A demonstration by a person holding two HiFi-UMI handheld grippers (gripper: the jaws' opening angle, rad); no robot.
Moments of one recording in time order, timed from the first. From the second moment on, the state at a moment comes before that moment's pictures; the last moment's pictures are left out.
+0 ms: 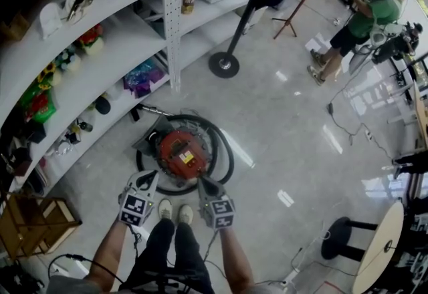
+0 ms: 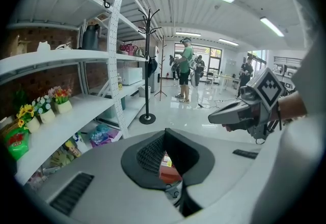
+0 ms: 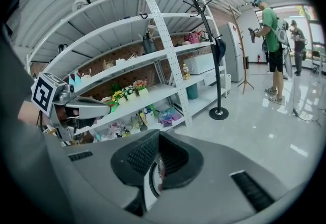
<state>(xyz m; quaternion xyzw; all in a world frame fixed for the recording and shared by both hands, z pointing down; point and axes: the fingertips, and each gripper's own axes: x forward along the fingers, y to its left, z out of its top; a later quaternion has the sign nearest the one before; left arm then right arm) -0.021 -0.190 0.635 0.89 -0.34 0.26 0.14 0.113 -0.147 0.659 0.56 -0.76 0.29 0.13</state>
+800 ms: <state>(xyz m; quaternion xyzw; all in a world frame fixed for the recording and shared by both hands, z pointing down) -0.022 -0.183 0.580 0.90 -0.35 0.24 0.09 0.107 -0.128 0.606 0.57 -0.76 0.27 0.12</state>
